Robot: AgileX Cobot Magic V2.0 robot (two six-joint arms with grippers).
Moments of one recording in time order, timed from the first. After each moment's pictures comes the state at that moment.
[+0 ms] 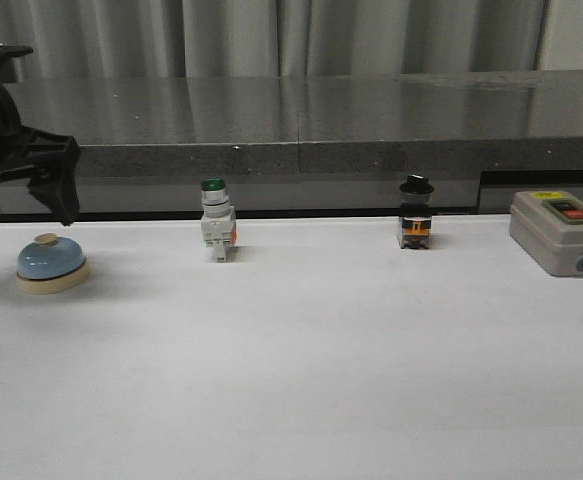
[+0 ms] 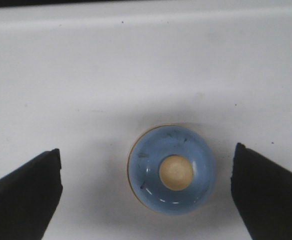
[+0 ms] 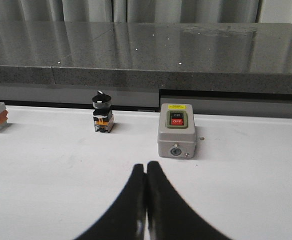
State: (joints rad) left arm -0.14 1.86 -1.25 0.01 0.50 -0.04; right arm 0.12 -0.01 0.03 -0.03 0.12 0.04
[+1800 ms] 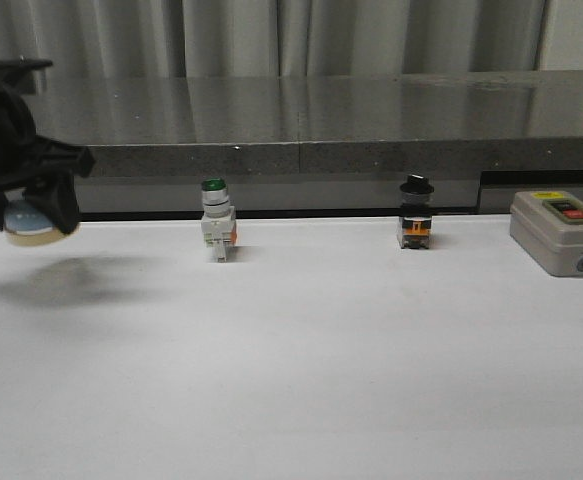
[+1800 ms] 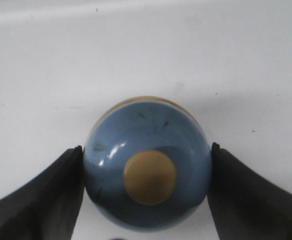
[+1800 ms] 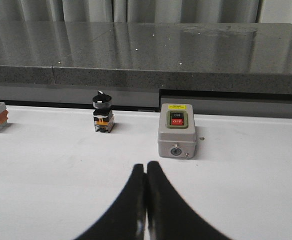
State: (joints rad) left arm -0.17 1.84 -1.25 0.01 0.53 -0.02; right arm 0.12 -0.01 0.03 -0.03 0.12 0.04
